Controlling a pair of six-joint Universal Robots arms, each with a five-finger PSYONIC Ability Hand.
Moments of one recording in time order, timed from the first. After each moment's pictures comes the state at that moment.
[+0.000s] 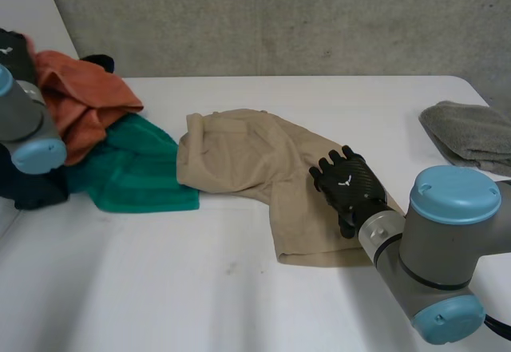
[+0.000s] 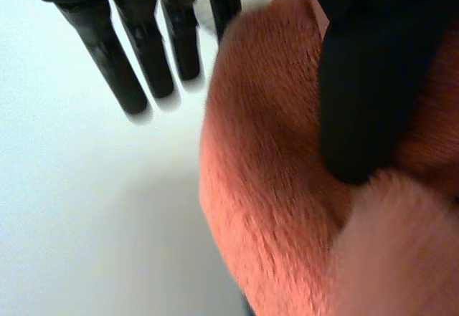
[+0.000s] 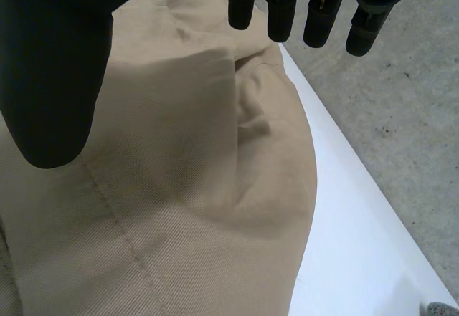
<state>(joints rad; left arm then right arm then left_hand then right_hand) 4.64 -2.39 -0.92 3.59 -1.87 3.81 2.08 -1.08 1.69 -0.34 1.52 2.50 0.29 0.37 0.39 0.39 0.19 0.23 0.21 0.21 0.21 0.04</state>
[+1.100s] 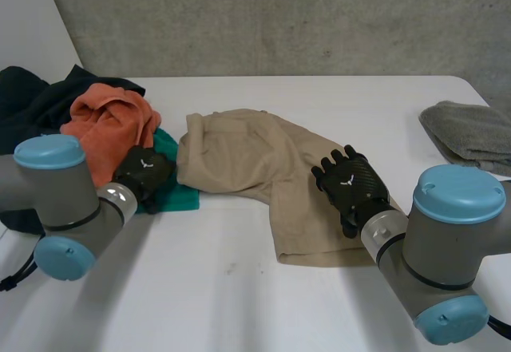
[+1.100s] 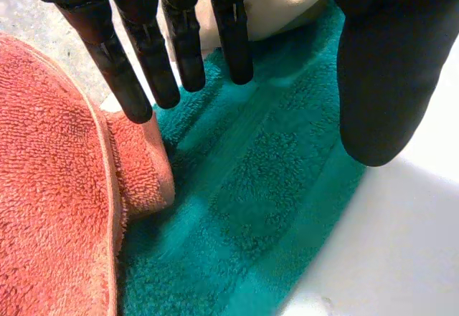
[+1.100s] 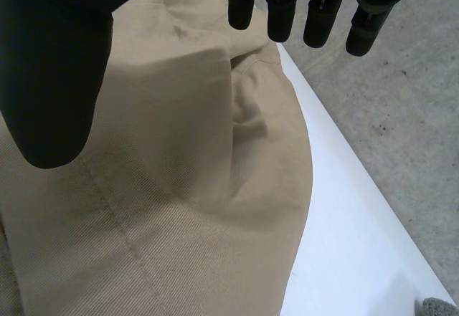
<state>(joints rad) 4.45 -2.23 -1.50 3.40 -1.41 3.76 2.07 -1.09 1.70 -0.34 1.52 2.49 0.53 0.53 0.53 0.54 0.36 0.23 0.21 0.21 0.21 0.04</state>
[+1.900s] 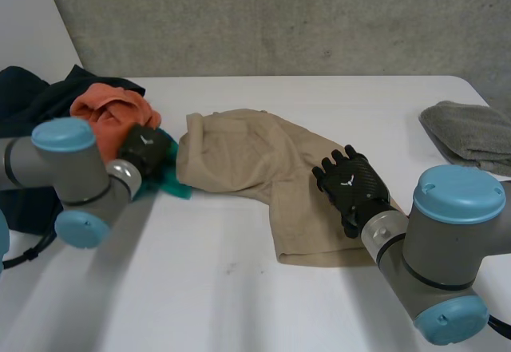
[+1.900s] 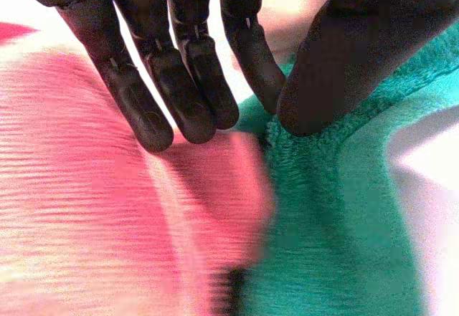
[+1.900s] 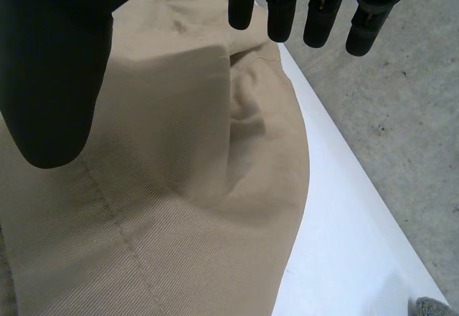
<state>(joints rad) 4.46 -2.39 -1.22 3.41 -1.46 3.74 2.07 -1.09 1.70 -0.34 1.52 2.47 1.15 1.19 1.19 1.20 0.97 0.23 0.21 0.21 0.21 0.04</state>
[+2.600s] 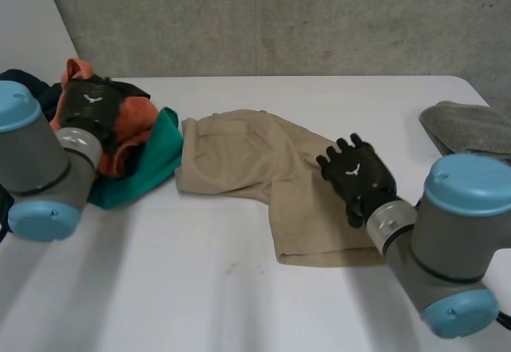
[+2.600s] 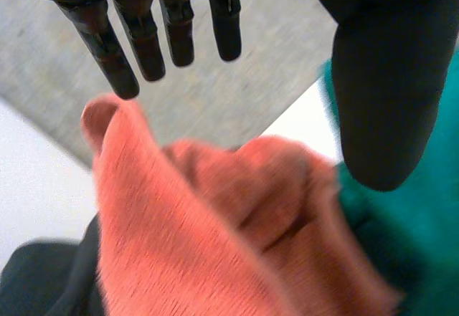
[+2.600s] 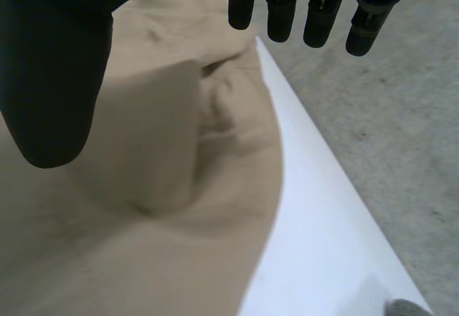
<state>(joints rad) 4.46 -2.03 -1.46 3.45 -1.63 3.64 2.05 -1.14 1.69 -0.32 1.52 2.48 0.35 0.35 0.35 0.33 0.16 0.23 0.21 0.21 0.21 0.04</state>
